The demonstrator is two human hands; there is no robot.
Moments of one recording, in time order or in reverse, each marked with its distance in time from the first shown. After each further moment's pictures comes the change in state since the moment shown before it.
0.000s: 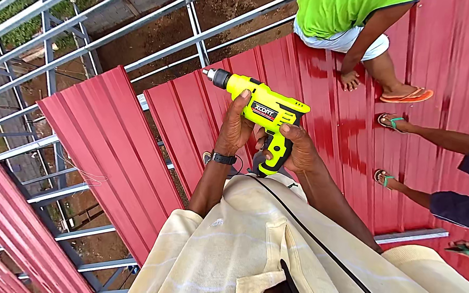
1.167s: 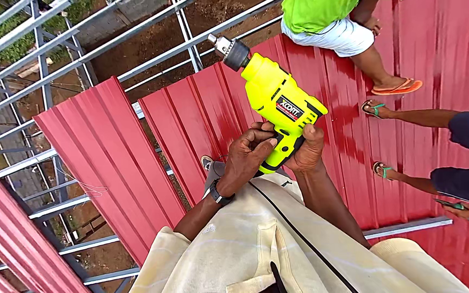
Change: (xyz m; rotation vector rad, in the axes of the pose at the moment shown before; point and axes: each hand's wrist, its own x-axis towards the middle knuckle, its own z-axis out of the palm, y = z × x) left_hand -0.068 -0.020 0.051 0.896 0.054 0.007; right_hand -0.007 -0.013 -0.017 0.207 -0.108 -0.274
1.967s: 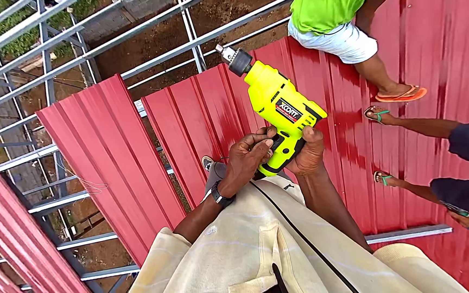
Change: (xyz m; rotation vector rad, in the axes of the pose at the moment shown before) left_hand 0.000 -0.013 -0.003 -0.206 0.063 -0.107; right_hand 0.006 0.002 -0.006 -0.001 0.009 0.110
